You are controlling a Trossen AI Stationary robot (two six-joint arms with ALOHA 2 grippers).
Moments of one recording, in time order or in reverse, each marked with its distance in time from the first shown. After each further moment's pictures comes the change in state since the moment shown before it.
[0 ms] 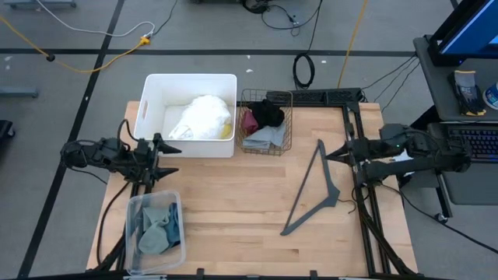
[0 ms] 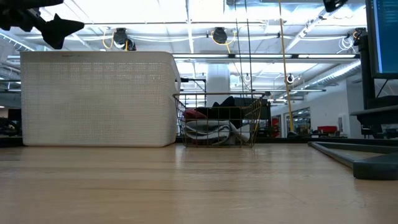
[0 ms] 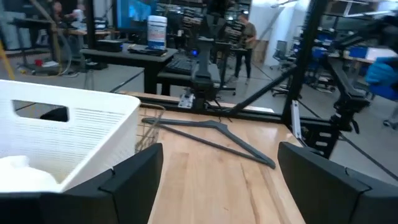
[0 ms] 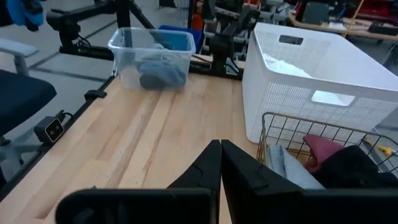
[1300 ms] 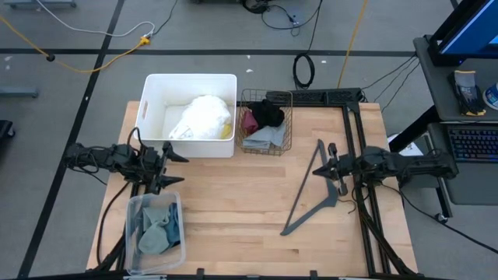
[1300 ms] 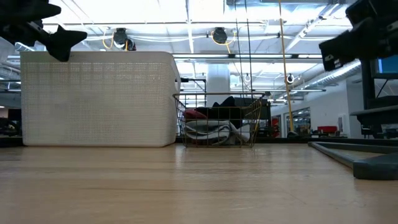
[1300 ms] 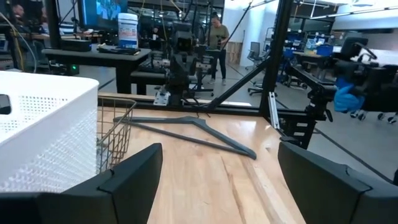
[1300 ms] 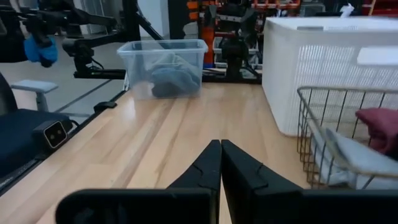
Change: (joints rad) left arm 0.000 -0.035 -0.180 0.175 0.118 0.029; right arm 0.000 -0.343 -0.674 0.528 -0.053 0.125
